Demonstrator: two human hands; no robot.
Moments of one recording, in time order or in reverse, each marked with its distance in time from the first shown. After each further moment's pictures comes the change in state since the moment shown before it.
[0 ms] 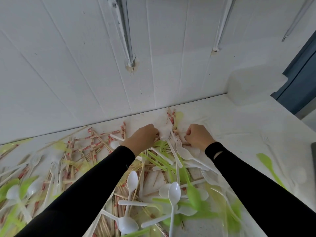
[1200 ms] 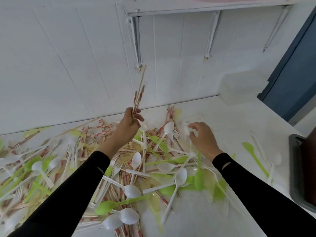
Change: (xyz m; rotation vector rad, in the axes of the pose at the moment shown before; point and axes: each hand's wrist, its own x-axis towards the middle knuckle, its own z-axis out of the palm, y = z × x) left_hand -0.122 -0.002 -0.034 -1.027 0.512 -0.060; right_hand -0.093 0.026 0.002 0.175 0.352 -0.263
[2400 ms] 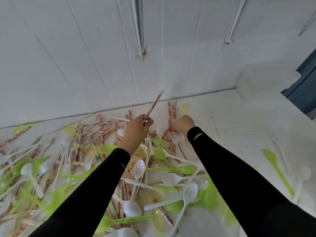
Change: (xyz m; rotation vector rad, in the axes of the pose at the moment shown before) left_hand 0.053 -0.055 0.039 0.382 0.072 -0.216; right_hand 0.107 -0.043 0.078 0.109 -0.388 0.477
